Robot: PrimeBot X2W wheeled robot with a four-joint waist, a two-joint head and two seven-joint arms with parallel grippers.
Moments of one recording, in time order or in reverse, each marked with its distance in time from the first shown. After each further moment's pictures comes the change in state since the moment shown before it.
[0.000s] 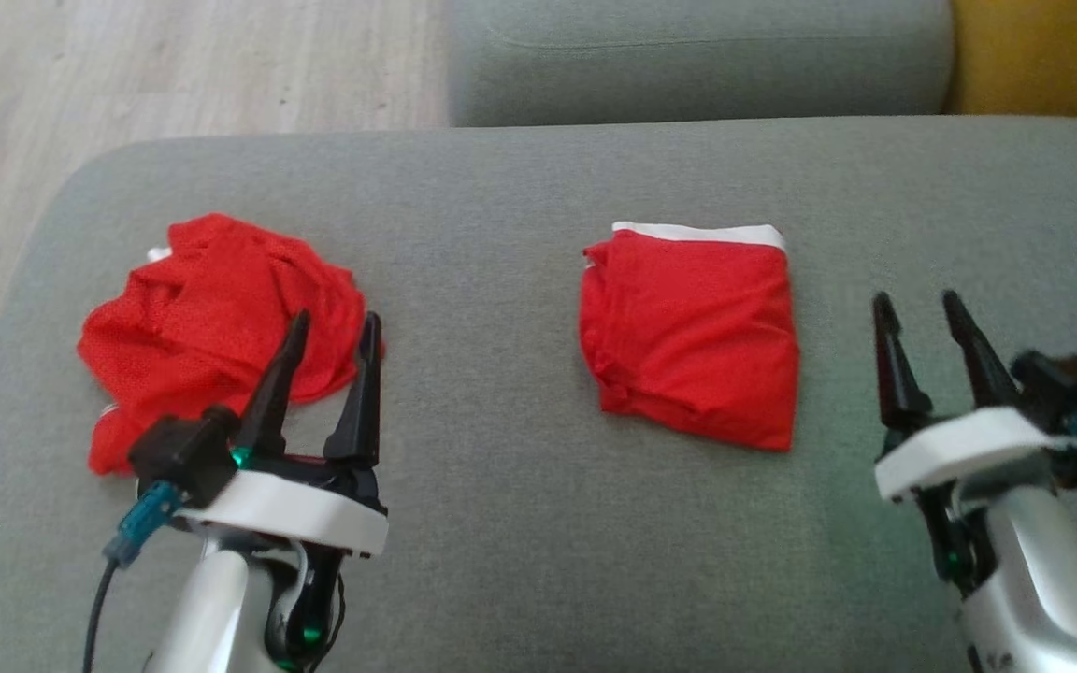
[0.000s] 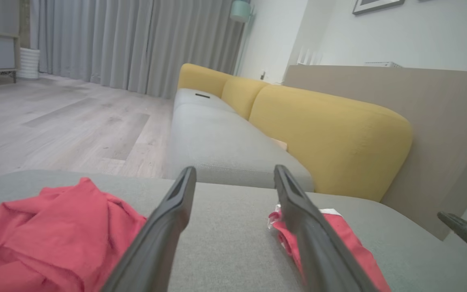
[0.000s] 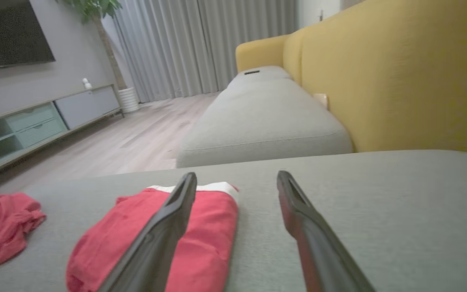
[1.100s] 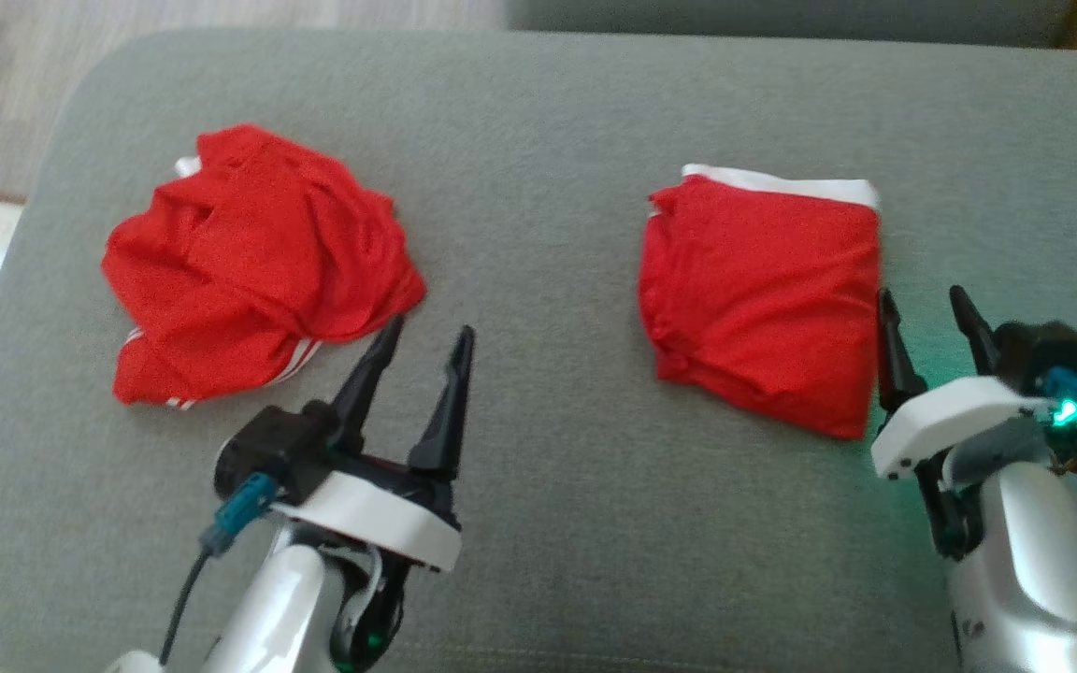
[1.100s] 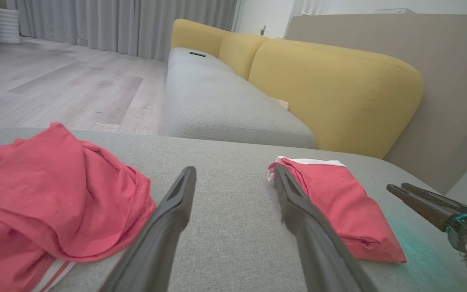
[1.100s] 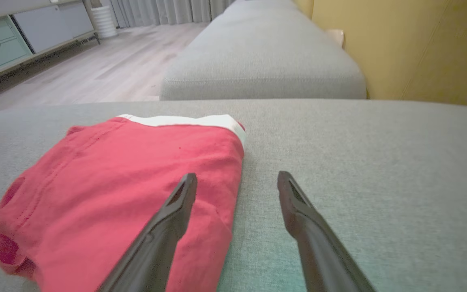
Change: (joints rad) left arm -0.032 0.001 -0.160 0.008 0.035 0.032 0.000; right arm -0.018 0.130 -0.244 -0.022 -0.327 0.000 0.156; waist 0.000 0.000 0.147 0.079
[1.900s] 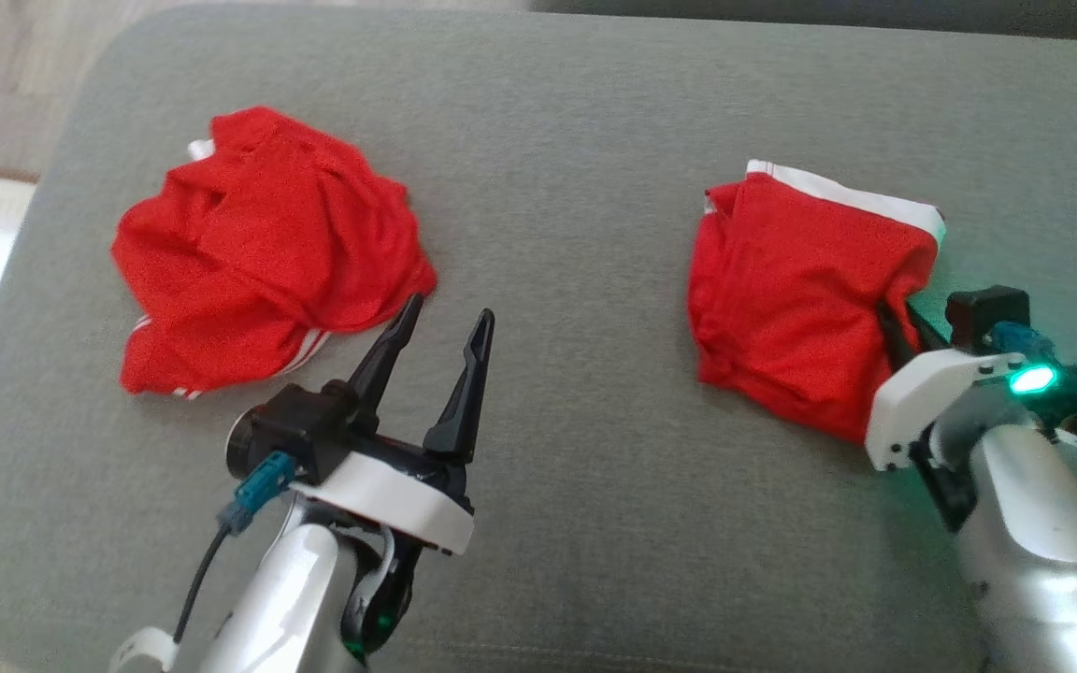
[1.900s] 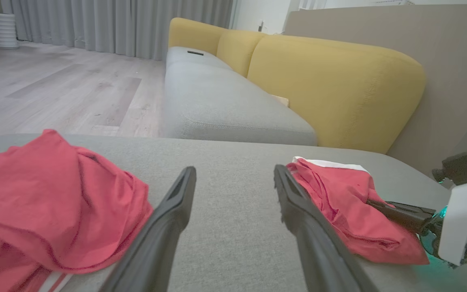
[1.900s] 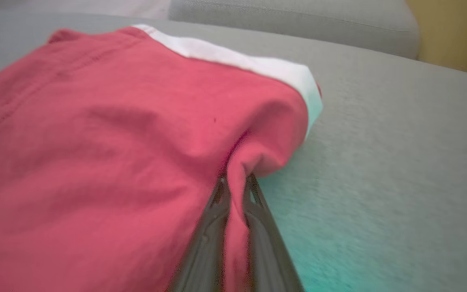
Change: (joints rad) left arm -0.051 0.000 -0.037 0.022 0.009 0.010 0.000; right arm -0.149 -0.077 0.109 0.259 -0.034 0.000 0.080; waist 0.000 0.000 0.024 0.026
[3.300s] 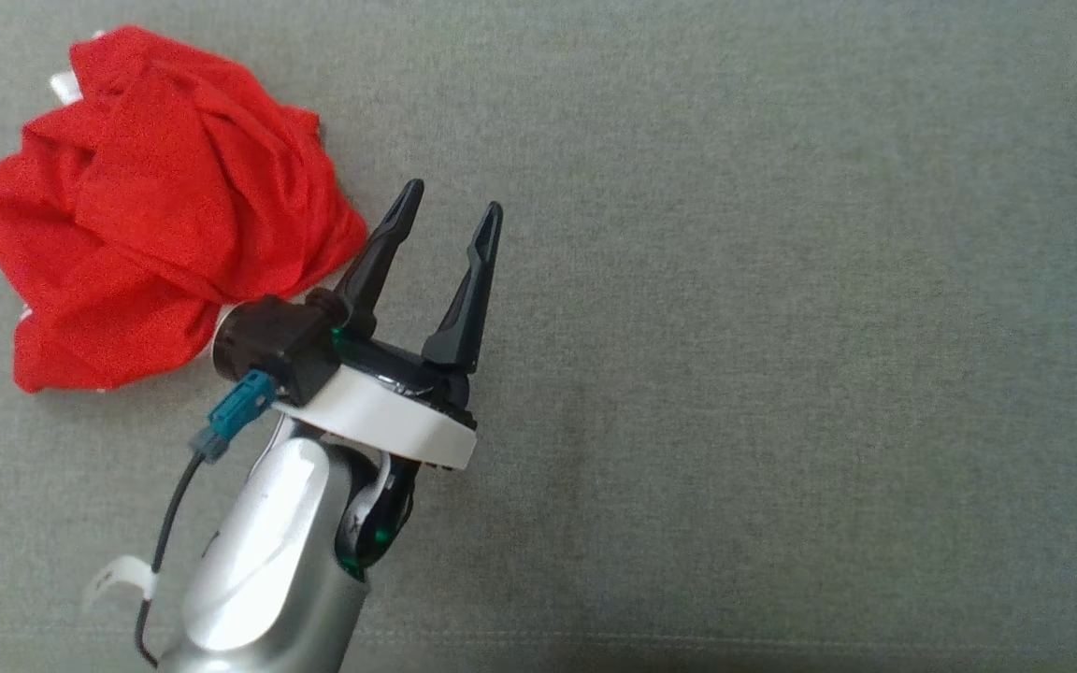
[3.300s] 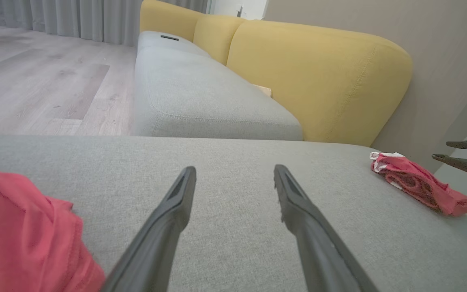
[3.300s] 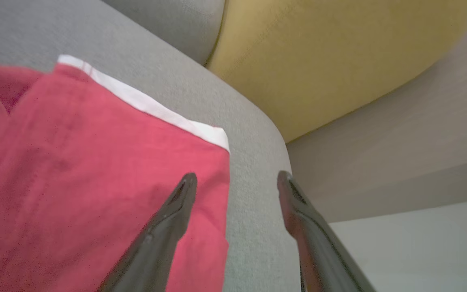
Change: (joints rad) left arm -0.147 -0.002 0.001 -0.039 -0.012 -0.017 0.000; right arm -0.271 -0.626 0.105 0.059 -0.065 0.000 0.071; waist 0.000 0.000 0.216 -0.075
